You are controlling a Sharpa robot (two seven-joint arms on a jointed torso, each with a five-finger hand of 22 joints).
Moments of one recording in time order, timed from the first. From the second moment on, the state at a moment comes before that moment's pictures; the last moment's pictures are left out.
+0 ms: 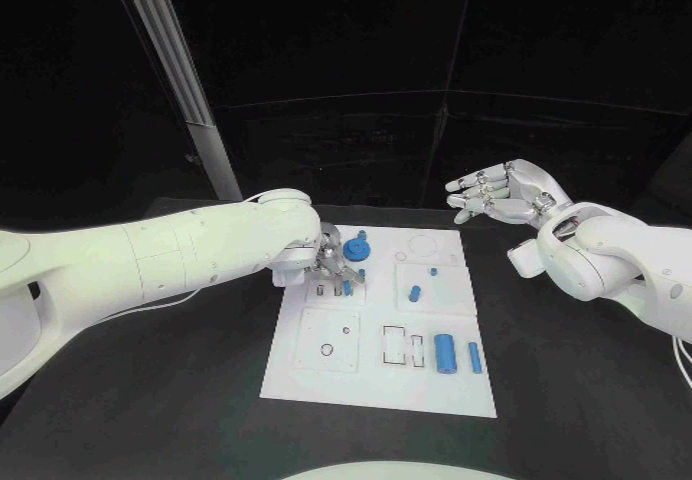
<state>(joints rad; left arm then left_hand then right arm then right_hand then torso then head) 1.36 -0.50 -0.18 1.23 -0.92 0.20 -0.63 1.16 0.06 -0.24 0.28 0.05 0.93 0.05 0.61 0.52 1.30 -0.01 1.19 1.09 1.46 -0.07 1.56 1.31 0.05 1.47 0.03 1.48 1.31 1.25 -0.88 -0.02 1.44 -0.58 -0.33 0.29 1.49 -0.04 0.08 0.16 0.21 1.00 0.19 0.07 0.07 1.24 0.11 0.07 0.09 1.35 0.04 0.12 0.24 0.18 1.13 0.15 0.38 0.14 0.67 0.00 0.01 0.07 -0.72</state>
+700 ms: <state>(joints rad) 1.36 -0.50 -0.18 1.24 -0.92 0.22 -0.63 1.22 0.07 -0.19 0.26 0.05 0.93 0.05 0.62 0.54 1.31 -0.02 1.19 1.09 1.46 -0.07 1.56 1.31 0.05 1.47 0.03 1.48 1.31 1.25 -0.87 -0.02 1.43 -0.58 -0.33 0.28 1.49 -0.04 0.09 0.17 0.21 1.00 0.19 0.07 0.07 1.23 0.11 0.07 0.09 1.35 0.04 0.12 0.24 0.18 1.13 0.15 0.38 0.14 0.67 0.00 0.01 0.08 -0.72</state>
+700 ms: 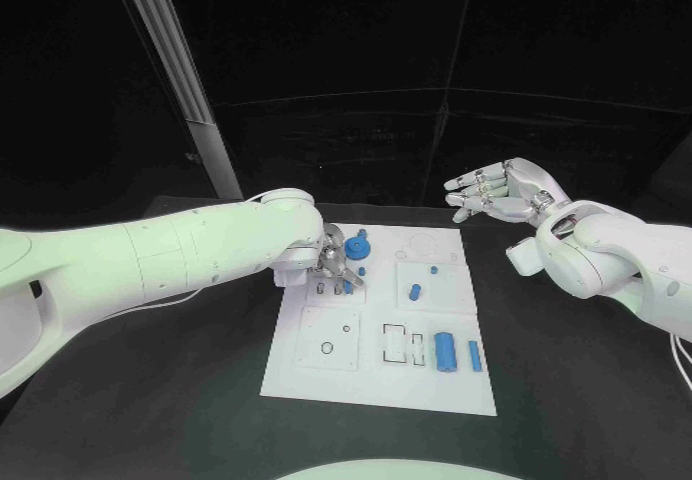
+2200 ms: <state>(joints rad) 1.36 -0.60 -0.19 1.36 -0.91 0.06 -0.61 1.21 -0.11 0.56 0.21 0.13 0.88 0.05 0.65 0.64 1.32 -0.03 1.17 1.08 1.47 -0.09 1.56 1.31 0.05 1.47 0.02 1.47 1.31 1.25 -0.85 -0.02 1.40 -0.61 -0.30 0.28 1.47 -0.06 0.09 0.17 0.22 0.98 0.20 0.07 0.07 1.22 0.12 0.07 0.08 1.35 0.05 0.09 0.24 0.18 1.13 0.15 0.35 0.12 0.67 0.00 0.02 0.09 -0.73</state>
